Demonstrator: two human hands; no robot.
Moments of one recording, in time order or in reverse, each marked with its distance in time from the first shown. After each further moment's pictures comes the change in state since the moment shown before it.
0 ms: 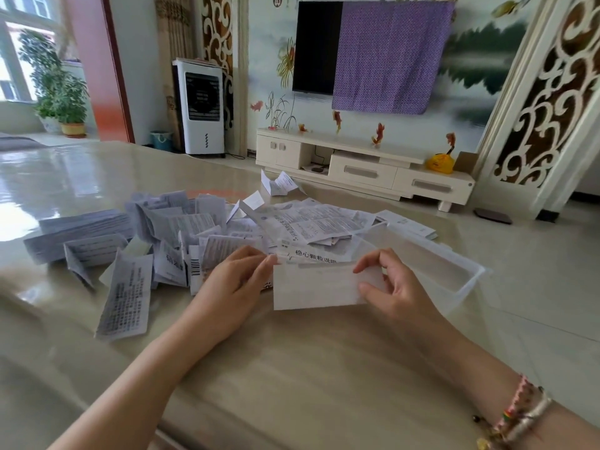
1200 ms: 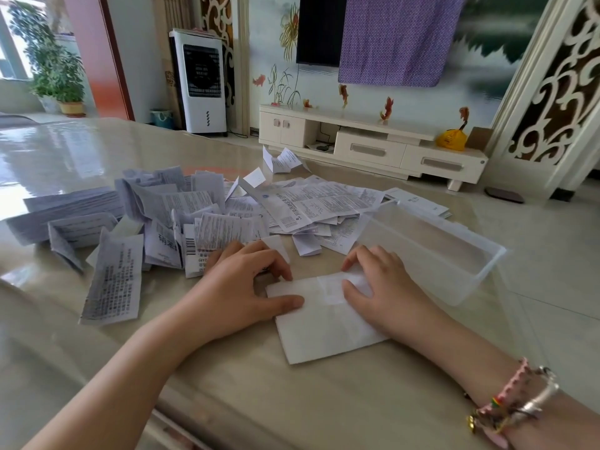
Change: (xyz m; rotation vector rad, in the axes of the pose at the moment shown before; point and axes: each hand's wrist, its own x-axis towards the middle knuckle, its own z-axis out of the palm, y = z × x) left_hand -0.003 -0.010 0.006 0.289 -0.183 0.027; right_hand 0.010 0.022 0.019 -0.699 -0.150 0.013
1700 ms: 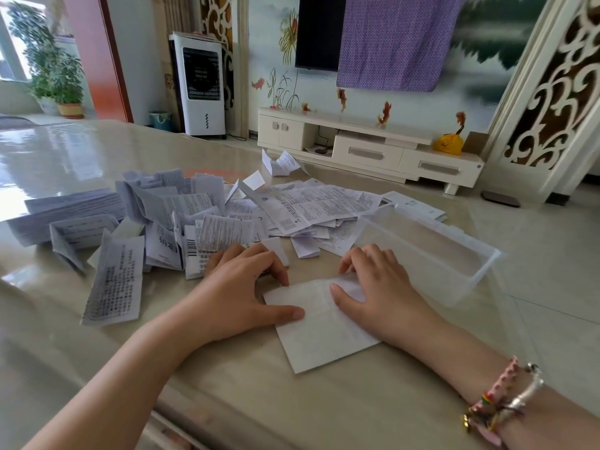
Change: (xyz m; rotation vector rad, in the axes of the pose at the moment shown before) left_hand -0.001 0.002 -0.002 0.072 -0.061 0.008; right_hand -0.002 -0.002 0.002 -0.101 0.022 -0.055
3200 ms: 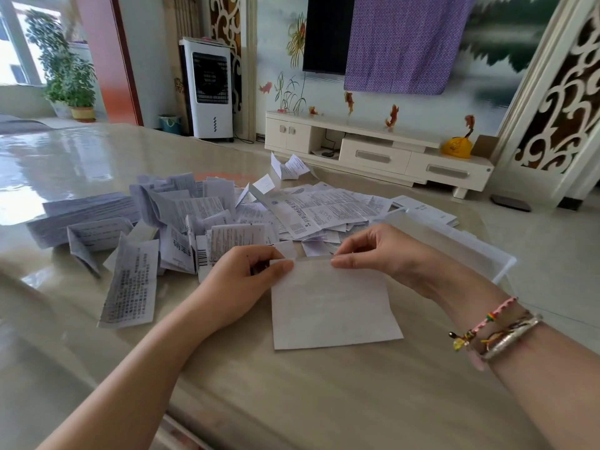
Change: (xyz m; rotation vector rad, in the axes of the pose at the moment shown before) left_hand 0.006 -0.004 -0.005 -0.549 0.099 -0.132; right_hand 0.050 -0.004 -0.038 0.772 -0.334 0.161
